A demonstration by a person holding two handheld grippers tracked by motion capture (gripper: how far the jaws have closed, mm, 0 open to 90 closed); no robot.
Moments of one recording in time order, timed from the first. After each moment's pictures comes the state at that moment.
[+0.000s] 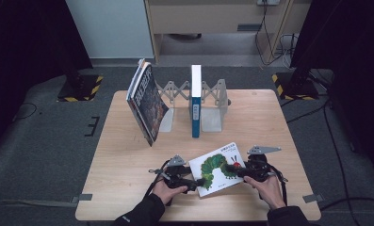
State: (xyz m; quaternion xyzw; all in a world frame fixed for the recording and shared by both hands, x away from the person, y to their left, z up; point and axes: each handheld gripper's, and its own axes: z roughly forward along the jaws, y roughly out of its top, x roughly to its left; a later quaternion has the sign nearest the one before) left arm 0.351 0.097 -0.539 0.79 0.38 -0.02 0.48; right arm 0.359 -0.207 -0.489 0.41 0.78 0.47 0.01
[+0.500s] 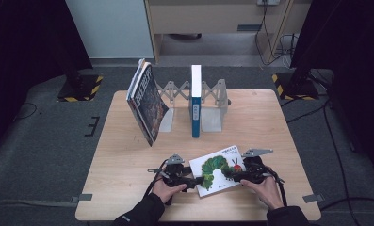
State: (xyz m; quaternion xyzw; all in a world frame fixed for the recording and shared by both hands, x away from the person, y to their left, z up) left arm 0.354 0.101 -0.539 0.78 0.40 -0.03 0.48; right arm 0.361 -0.200 -0.508 0.42 0.81 0.40 0.04
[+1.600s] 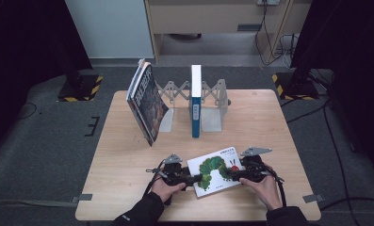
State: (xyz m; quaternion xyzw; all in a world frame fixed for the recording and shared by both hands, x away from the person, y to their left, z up) left arm 0.356 0.106 -0.542 0.77 0.41 -0.04 0.49; right arm 0.364 -0.197 -0.505 0.43 0.81 0.39 0.08
